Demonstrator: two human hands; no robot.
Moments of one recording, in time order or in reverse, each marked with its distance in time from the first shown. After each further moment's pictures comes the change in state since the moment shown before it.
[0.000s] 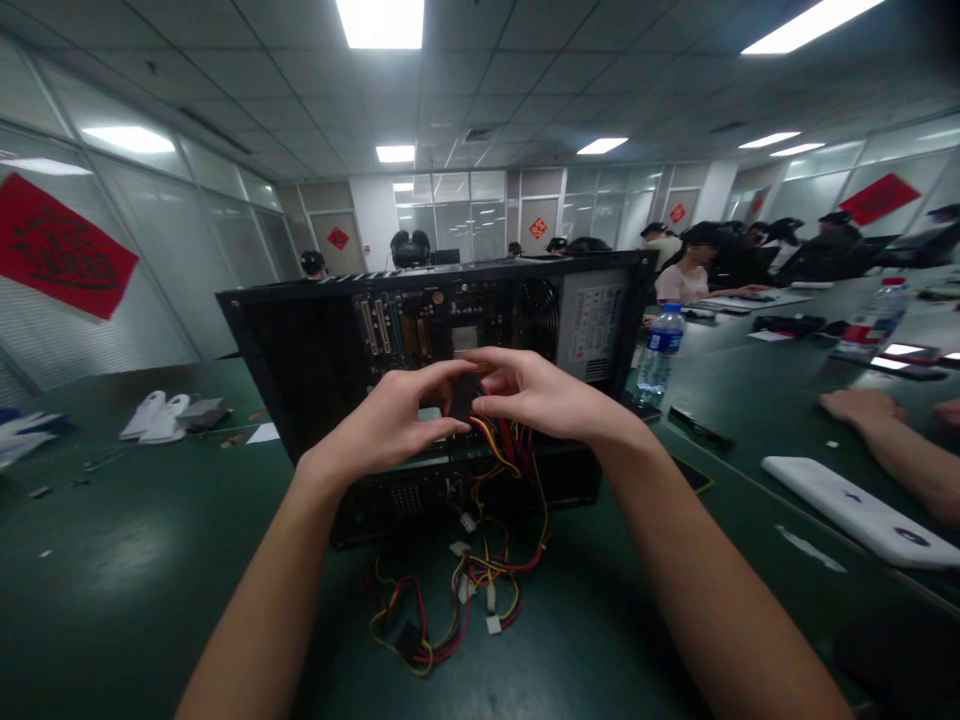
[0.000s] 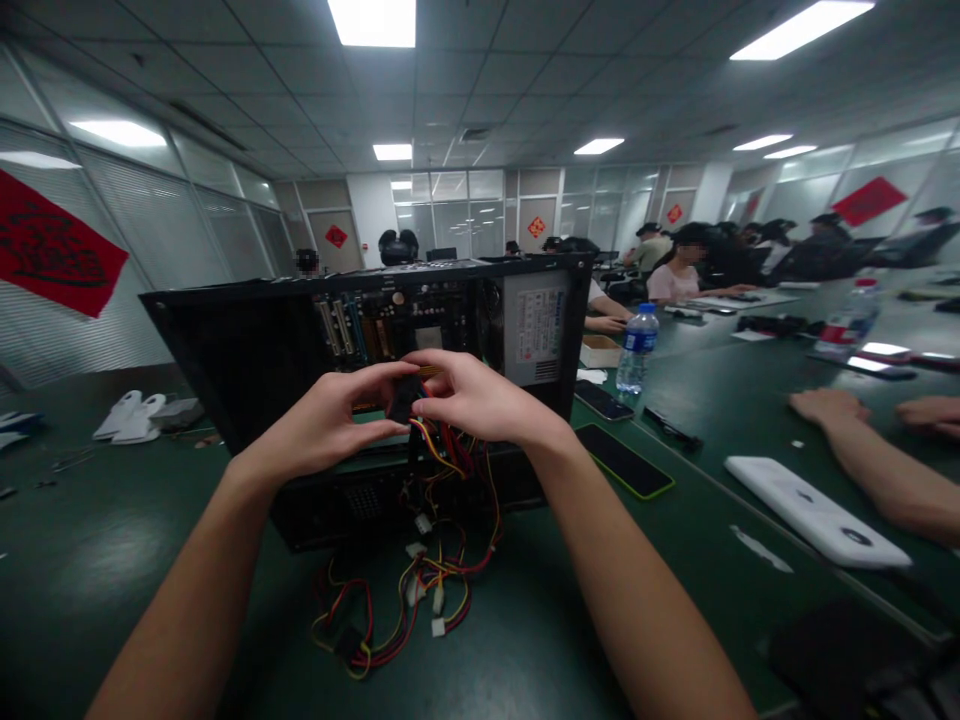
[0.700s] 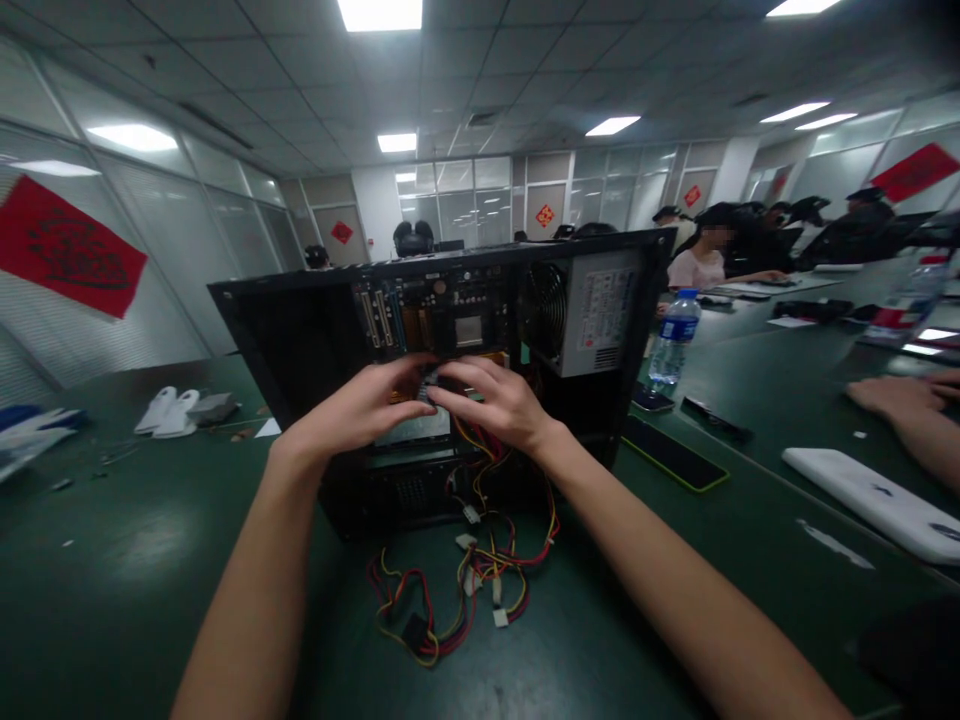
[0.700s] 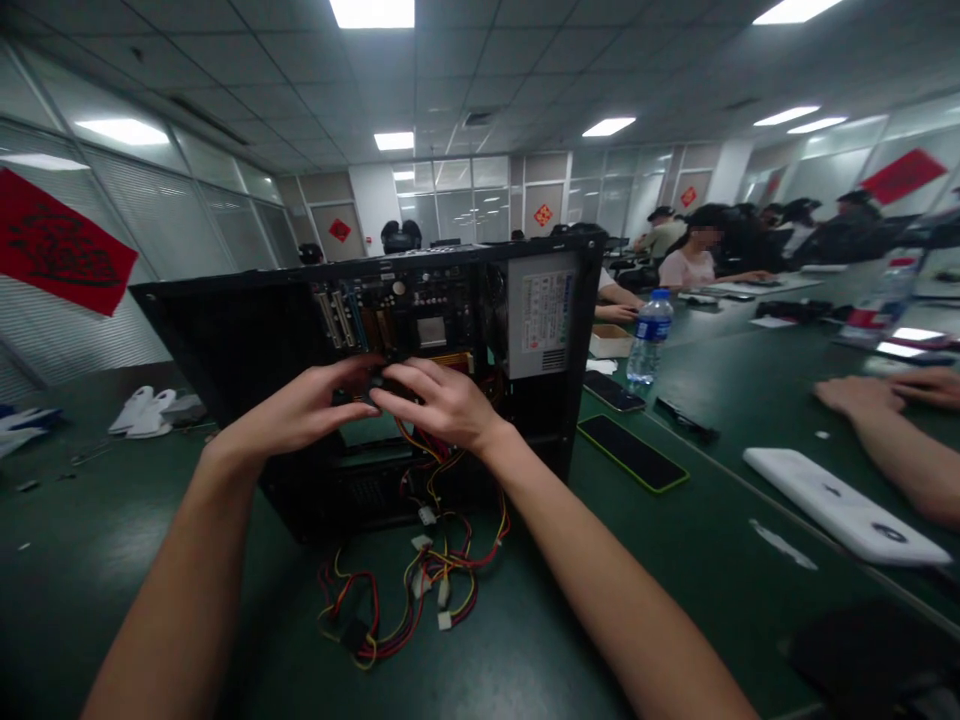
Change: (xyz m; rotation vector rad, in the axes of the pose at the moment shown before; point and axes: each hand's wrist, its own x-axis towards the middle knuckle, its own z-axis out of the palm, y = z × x) left_hand -0.011 -0.041 -0.014 -0.091 -0.094 -0.099; right_hand 0.023 0.073 0.027 -0.967 0.301 -0.711
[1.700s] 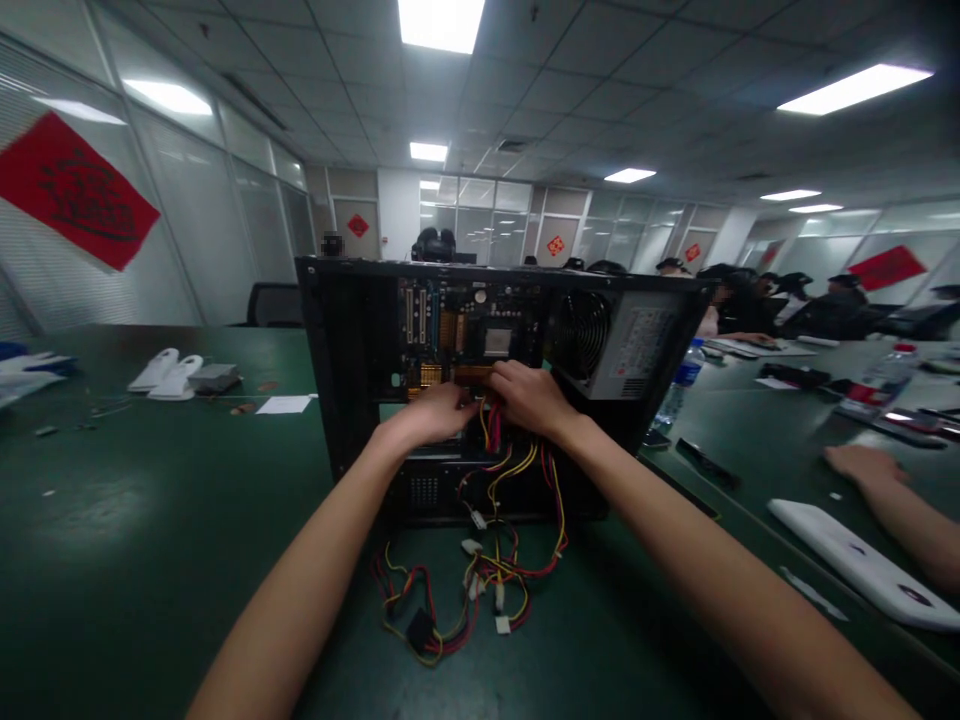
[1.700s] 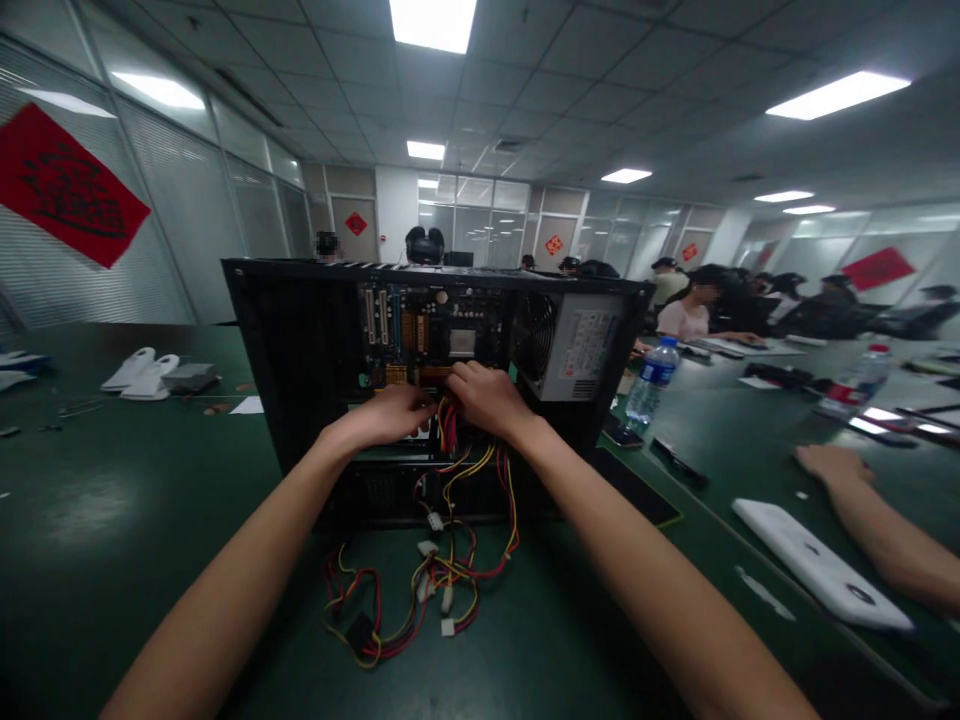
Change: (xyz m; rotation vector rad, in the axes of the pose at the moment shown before) left_hand 0.030 -0.024 0.058 0.152 -0.053 -0.387; right_hand 0.010 0.022 -0.001 -0.365 -0.585 0.218
